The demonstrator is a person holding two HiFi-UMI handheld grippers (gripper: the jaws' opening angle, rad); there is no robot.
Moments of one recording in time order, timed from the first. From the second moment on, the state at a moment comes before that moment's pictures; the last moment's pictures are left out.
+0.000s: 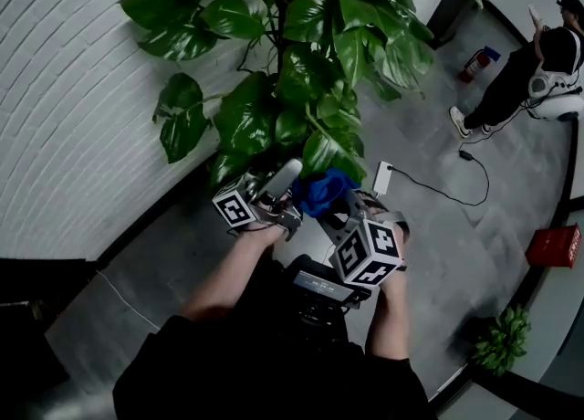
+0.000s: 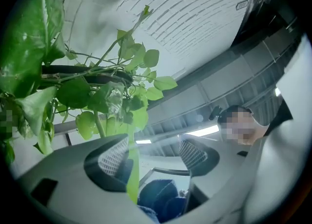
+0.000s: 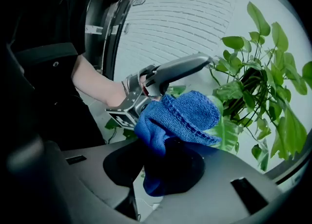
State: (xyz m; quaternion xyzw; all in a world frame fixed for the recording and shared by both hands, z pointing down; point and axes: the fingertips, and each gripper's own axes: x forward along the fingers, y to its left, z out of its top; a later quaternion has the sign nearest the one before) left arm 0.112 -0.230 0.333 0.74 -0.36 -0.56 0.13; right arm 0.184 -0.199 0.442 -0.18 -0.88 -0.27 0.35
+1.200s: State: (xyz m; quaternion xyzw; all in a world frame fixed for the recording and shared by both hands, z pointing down) left arm 0.061 -0.075 0.344 0.76 -0.40 -0.50 0.13; right arm 0.212 -0.207 0.363 -0.12 -0.91 0.34 -0.20
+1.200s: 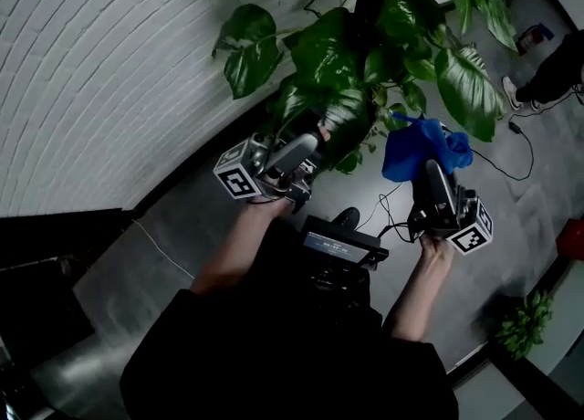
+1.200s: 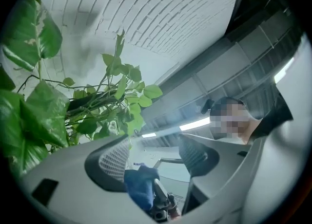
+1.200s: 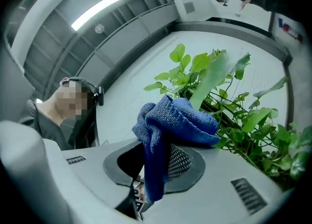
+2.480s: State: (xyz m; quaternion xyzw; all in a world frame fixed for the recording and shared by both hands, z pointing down) left arm 0.091 0.115 0.325 0.82 -0.26 -0.47 0.19; right arm 0.218 0.046 0.326 0.00 -0.90 0.36 -0.25
